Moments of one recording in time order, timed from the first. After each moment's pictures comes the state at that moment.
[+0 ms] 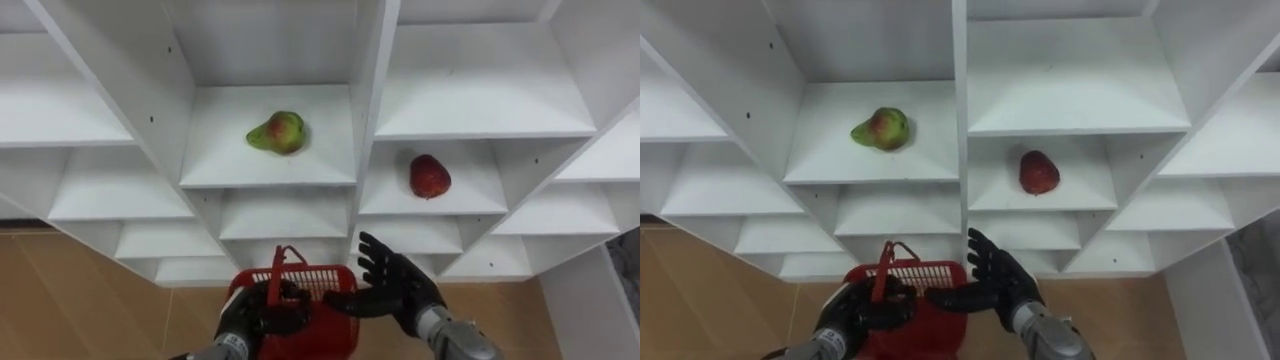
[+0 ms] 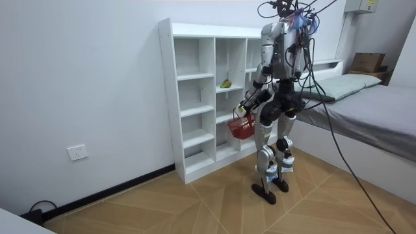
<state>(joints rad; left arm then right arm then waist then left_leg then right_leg) -0.05 0.15 -0.40 0.91 -0.56 -0.15 -0.03 -0.07 -0.24 0.48 0.69 0.45 -0.14 0.12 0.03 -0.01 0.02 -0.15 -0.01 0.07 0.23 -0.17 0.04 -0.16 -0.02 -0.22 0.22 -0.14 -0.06</state>
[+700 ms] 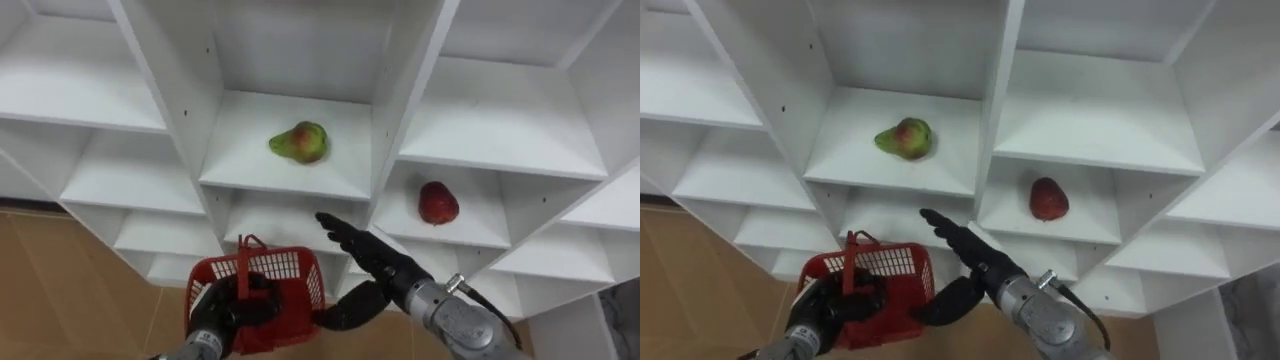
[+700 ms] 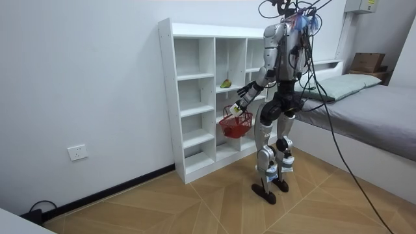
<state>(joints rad) -0.03 0.20 -0.31 0.85 -0.54 -0.15 -0.01 -0.03 -0.31 0.50 0.33 0.01 -0.11 0.24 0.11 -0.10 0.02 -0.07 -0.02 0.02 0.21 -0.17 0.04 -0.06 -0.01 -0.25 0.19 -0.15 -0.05</state>
